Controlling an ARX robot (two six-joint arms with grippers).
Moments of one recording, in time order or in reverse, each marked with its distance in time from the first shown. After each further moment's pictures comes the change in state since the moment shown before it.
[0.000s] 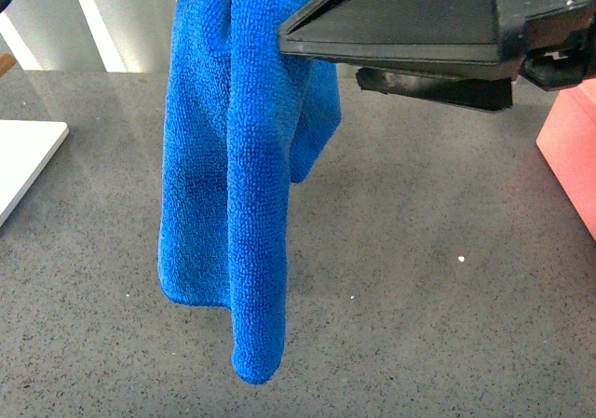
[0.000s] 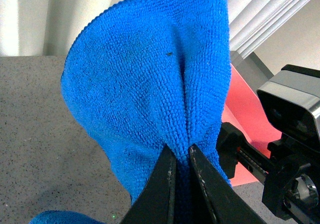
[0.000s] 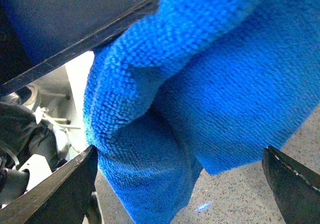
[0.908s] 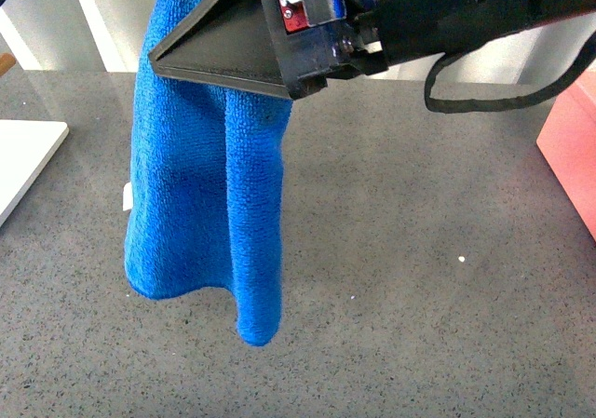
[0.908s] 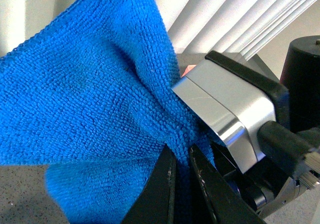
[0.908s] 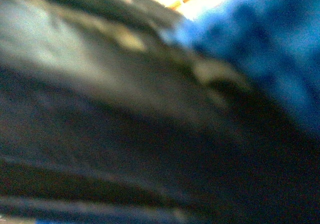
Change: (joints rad) left arm 0.002 0.000 0.000 0.000 -0.007 0.000; right arm 0.115 0.259 0.220 0.077 -0.052 -0.155
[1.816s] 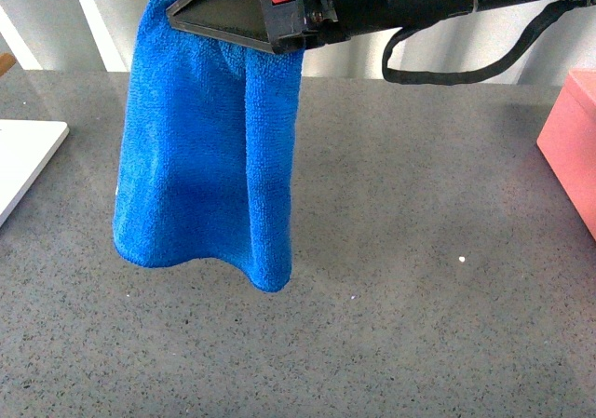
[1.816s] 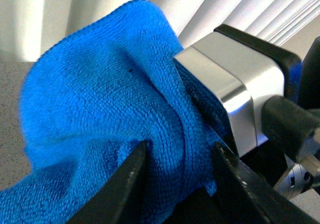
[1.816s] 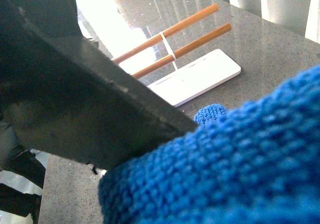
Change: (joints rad) left arm 0.006 0.000 0.005 0.000 -0.002 0.004; right arm 0.021 0.058 0.032 0.209 0.078 0.105
